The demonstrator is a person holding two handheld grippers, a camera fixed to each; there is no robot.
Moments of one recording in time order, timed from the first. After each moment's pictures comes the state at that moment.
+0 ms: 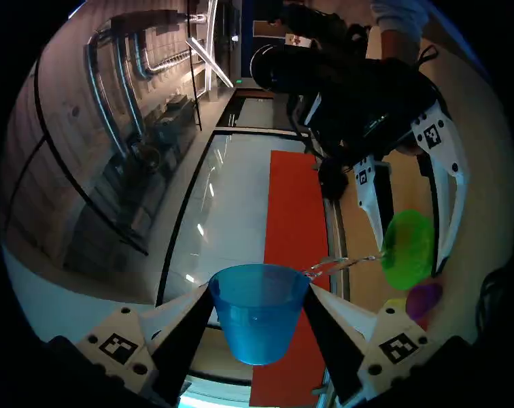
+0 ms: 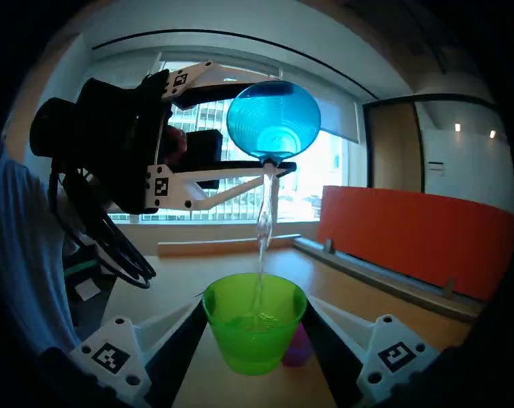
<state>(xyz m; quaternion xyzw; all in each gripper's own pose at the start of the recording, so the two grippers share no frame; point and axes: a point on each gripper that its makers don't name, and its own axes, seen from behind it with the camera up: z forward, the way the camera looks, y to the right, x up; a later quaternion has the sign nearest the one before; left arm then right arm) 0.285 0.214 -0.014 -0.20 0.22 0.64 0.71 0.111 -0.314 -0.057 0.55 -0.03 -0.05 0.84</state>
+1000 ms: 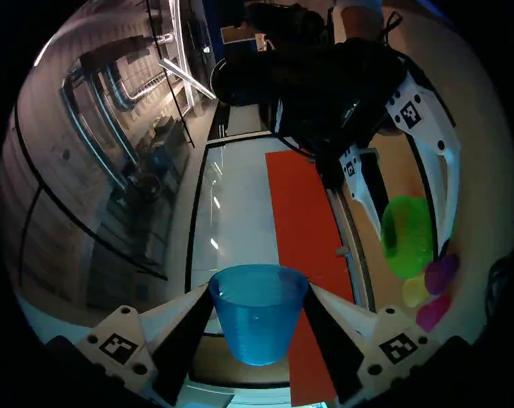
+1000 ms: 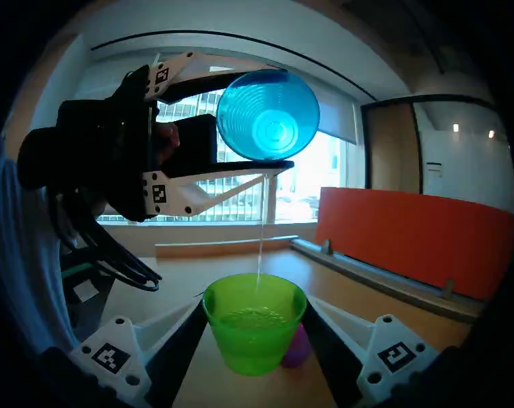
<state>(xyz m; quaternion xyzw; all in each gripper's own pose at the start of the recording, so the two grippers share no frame) 0.295 0.227 -0.025 -0.17 0.26 0.70 0.64 0.111 -0.313 -0.054 0.54 -0.03 -0.05 0.84</state>
